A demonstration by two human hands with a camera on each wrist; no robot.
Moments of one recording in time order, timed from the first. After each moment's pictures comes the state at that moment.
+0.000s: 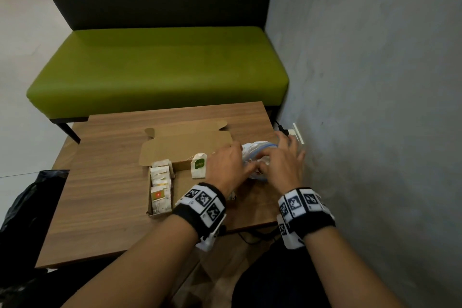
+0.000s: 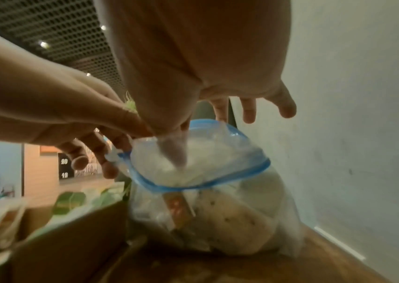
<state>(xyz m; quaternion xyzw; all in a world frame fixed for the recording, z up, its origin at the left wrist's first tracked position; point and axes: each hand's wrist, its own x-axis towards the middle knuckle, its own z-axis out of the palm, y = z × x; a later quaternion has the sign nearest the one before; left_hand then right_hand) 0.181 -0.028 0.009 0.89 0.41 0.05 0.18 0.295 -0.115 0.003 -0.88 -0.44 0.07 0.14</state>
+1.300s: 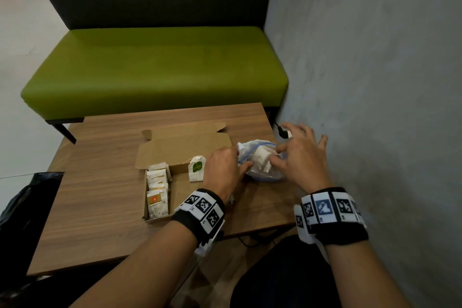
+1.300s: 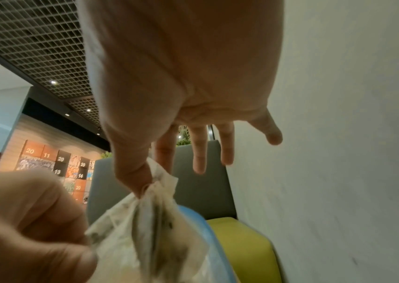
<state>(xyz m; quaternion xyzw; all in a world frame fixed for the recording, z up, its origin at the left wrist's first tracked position) 0.183 -0.025 -0.007 0.87 0.42 0.12 0.22 0.318 -0.131 0.052 -0.88 -0.47 0.05 0.07</state>
